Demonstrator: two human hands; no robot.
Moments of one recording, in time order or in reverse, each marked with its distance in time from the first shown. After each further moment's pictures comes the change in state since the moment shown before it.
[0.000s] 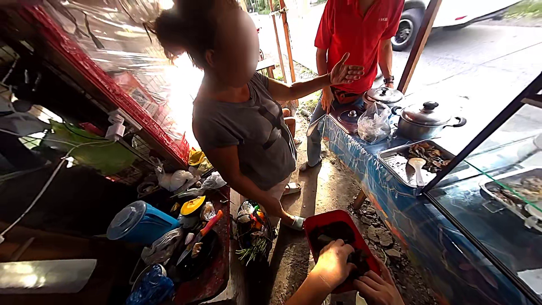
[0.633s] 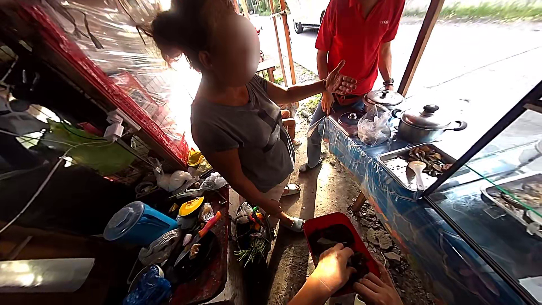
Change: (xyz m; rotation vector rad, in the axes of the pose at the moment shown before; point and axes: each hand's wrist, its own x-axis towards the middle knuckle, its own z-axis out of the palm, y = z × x) left_hand 0.004 -0.001 0.004 -0.051 -0.019 -0.032; right_hand 0.001 0.008 0.000 0.005 -0.027 -0.003
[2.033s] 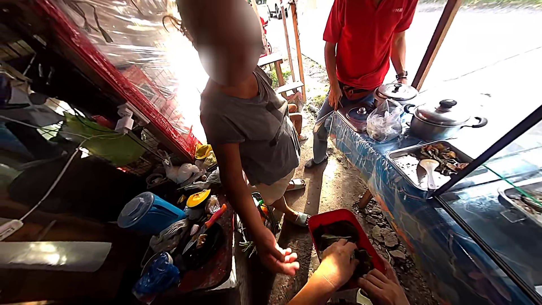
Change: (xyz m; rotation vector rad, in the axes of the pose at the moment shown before) left_hand 0.004 0.005 0.003 -0.012 0.035 -0.099; right_hand 0.001 0.006 -0.001 0.043 -0.002 0.009
